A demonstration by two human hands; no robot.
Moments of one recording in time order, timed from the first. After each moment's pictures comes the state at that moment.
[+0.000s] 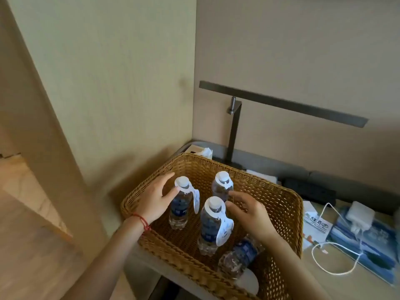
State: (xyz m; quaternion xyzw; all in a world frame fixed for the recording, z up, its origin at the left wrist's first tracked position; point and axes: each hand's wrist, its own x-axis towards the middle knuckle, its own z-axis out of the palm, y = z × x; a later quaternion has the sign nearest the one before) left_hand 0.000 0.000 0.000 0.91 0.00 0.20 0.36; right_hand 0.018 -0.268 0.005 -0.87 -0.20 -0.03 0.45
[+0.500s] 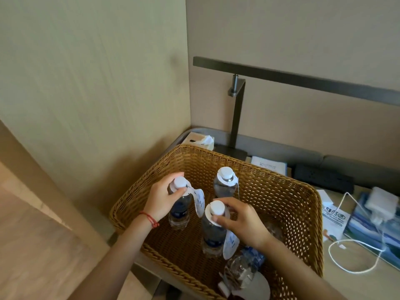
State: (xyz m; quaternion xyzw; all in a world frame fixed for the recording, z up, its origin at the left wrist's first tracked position) left_hand 0.055 -0.007 -0.025 0.89 -0.02 0.17 0.42; right_hand 0.047 -0.244 -0.022 -0.84 -0.24 0.06 0.48
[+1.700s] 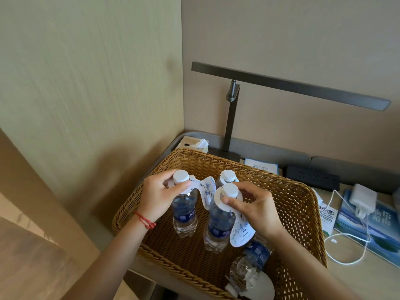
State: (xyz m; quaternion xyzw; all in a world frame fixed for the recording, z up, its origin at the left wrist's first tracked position) left_hand 0.038 0.003 0.025 0.81 -0.10 0.25 0.52; right_hand 0.034 -0.228 0.029 -0.79 -0.17 -0.06 0.58
